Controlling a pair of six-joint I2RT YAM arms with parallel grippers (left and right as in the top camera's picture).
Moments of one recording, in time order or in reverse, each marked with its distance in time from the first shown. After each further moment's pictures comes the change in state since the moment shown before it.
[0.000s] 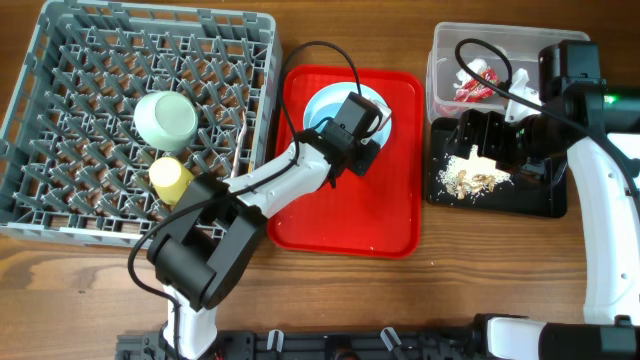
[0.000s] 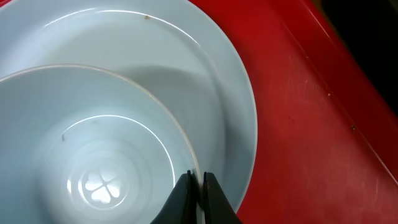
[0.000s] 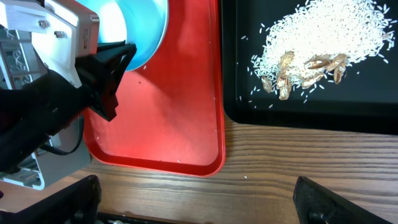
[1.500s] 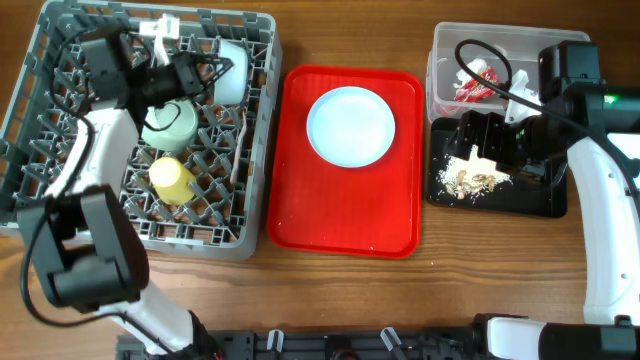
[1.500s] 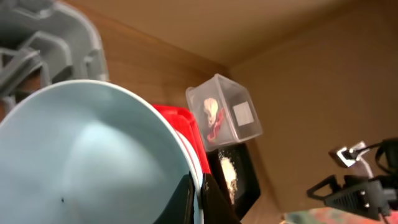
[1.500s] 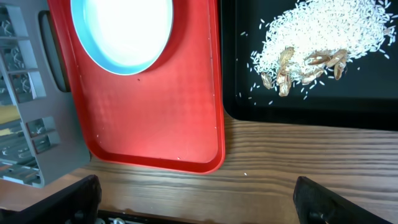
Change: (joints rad) left arm 0.886 -0.128 0.005 0.151 1.168 -0.359; right arm 0.000 0.000 0.000 -0.011 0.000 0.000
